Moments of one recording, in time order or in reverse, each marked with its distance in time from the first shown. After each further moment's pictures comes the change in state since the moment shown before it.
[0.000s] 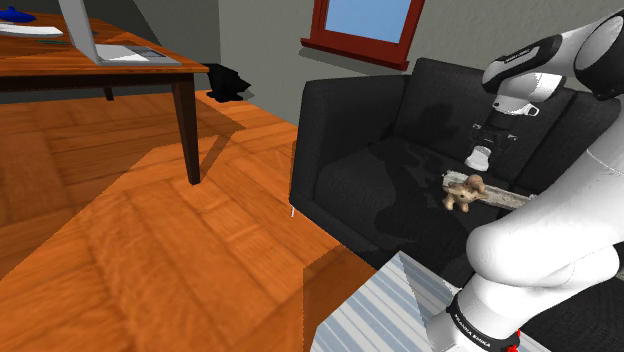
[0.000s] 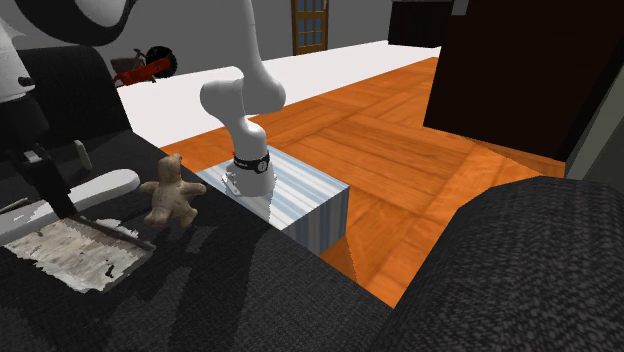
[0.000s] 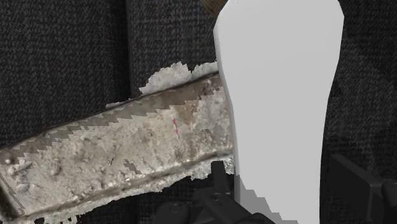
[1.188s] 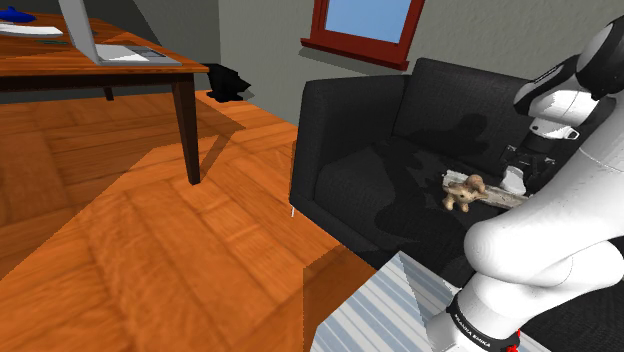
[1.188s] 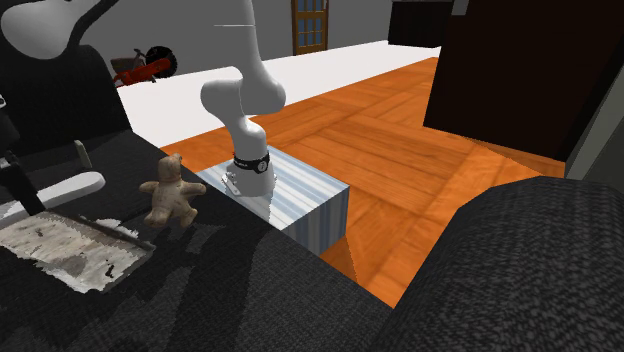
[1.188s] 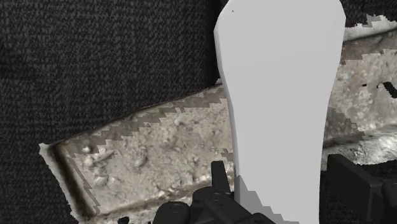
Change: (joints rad) arm -0.107 0.047 -0.139 -0.054 0.019 0.095 -0.255
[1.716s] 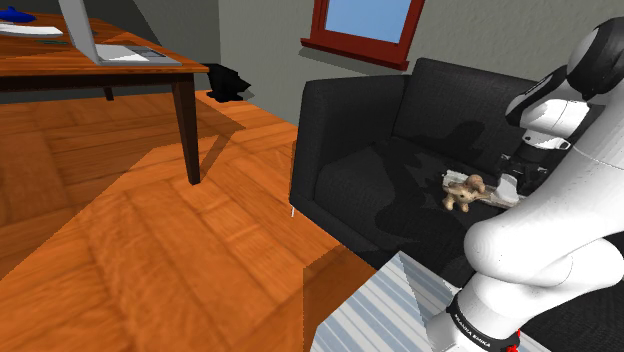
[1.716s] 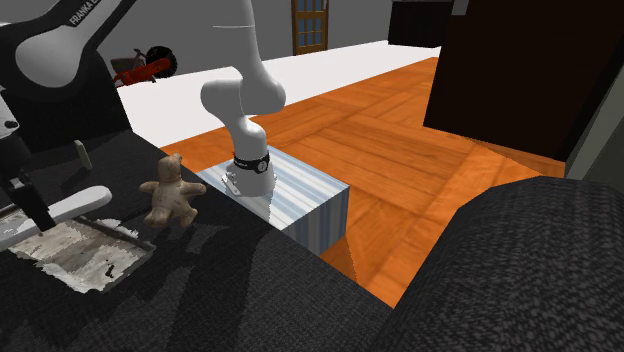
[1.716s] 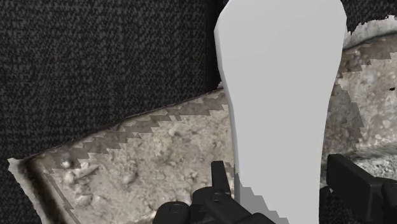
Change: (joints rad) arm -0.001 0.047 -0.003 -0.050 0.032 0.089 -0.021
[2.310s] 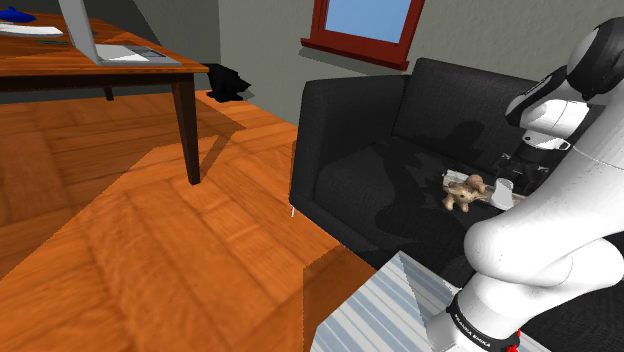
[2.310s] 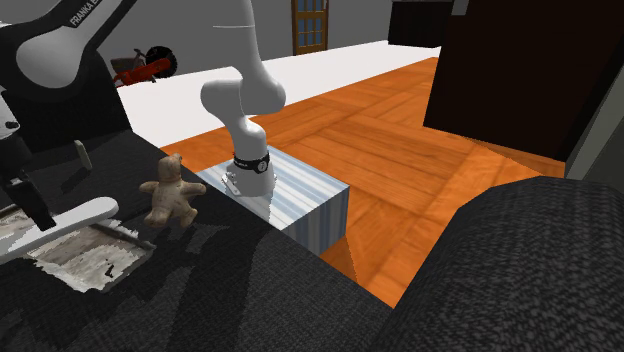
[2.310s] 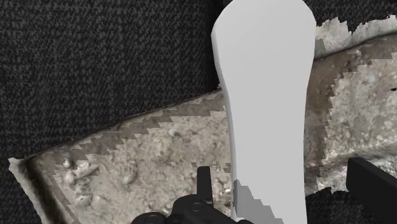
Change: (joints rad) arm 0.000 0.000 0.000 -0.003 0.000 0.004 0.000
